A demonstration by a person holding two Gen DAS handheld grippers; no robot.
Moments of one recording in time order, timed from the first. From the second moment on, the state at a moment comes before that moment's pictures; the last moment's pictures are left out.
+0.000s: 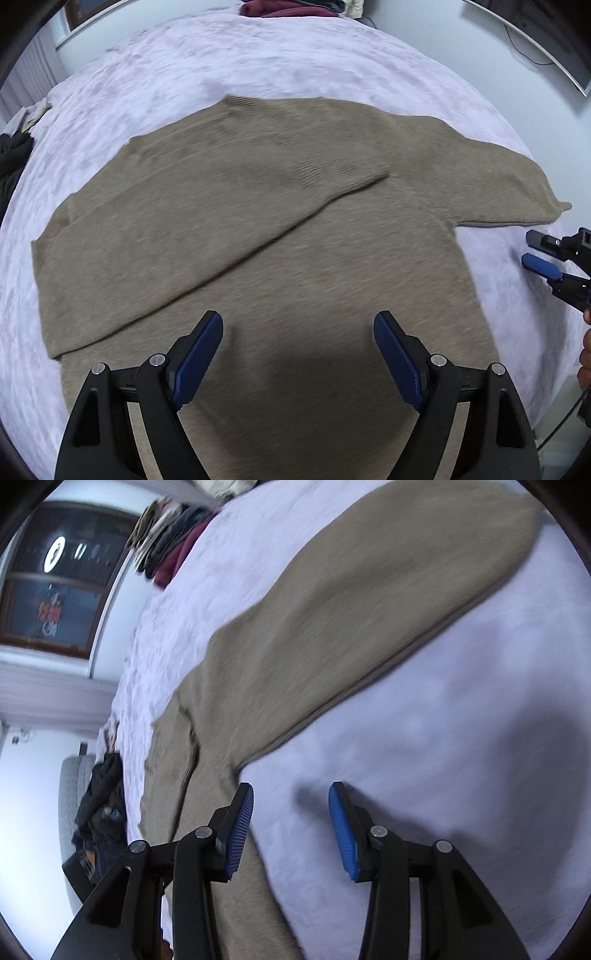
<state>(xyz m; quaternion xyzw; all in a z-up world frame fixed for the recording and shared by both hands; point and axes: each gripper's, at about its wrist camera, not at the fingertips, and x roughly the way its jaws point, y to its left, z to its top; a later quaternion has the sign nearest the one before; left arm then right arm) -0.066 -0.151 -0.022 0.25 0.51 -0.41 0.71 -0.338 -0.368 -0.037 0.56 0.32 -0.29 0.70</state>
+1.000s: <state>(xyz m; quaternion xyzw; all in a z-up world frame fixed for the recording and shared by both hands) -0.087 -0.305 -0.052 0.27 0.45 -0.39 0.76 -0.330 -0.471 -0.007 0.66 0.07 -0.19 0.73</state>
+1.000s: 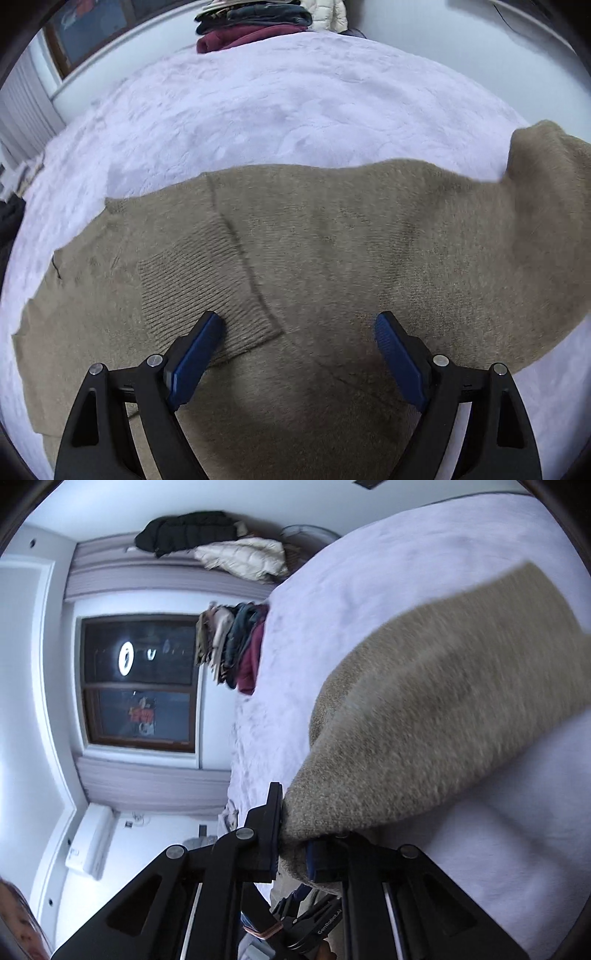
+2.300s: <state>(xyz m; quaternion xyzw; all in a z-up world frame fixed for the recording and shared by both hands) 0.080 0.037 -0.055 0.11 0.55 -0.16 0.81 -0.075 -0.281 -0.064 0.57 0.38 -0.14 0.71</state>
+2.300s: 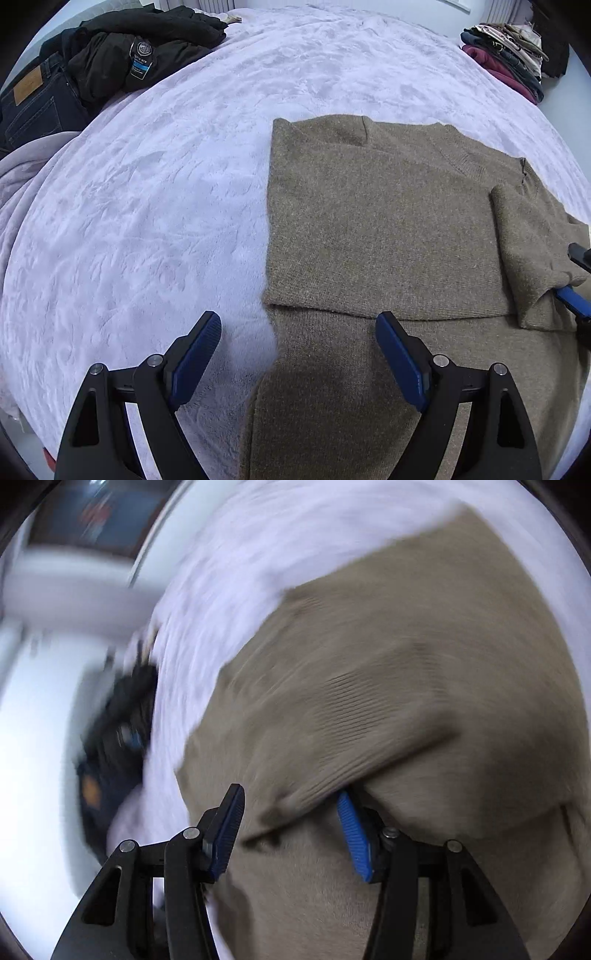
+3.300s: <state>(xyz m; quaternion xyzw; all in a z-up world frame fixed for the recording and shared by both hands) 0.098 0.088 -0.033 0.03 0.55 -0.25 0.80 -0.006 -0.154 -0.034 0.28 0.52 0.02 0.81</state>
